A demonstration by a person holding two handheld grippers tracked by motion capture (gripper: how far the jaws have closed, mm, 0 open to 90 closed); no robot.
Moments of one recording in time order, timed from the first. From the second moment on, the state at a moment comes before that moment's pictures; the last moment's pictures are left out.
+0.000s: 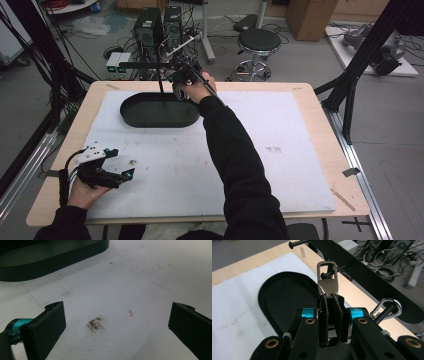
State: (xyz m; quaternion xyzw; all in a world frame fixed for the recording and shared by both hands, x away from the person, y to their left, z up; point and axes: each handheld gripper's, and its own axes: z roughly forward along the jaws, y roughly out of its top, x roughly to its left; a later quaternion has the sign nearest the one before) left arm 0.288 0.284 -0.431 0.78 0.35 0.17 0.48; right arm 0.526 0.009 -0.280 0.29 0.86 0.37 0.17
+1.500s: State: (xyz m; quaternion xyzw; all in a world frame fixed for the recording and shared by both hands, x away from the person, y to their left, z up) left arm 0.289 0.283 -0.432 0.78 0.35 0.17 0.48; right arm 0.514 0.012 -0.326 0.29 0.88 0.35 0.15
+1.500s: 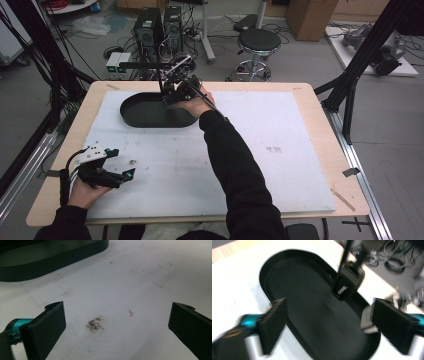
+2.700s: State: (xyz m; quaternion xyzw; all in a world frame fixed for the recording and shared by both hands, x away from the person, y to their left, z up) left arm 0.289 0.282 -0.432 0.78 0.36 0.17 0.48; right arm 0.482 -0.149 -0.336 0.37 0.83 0.39 0.16
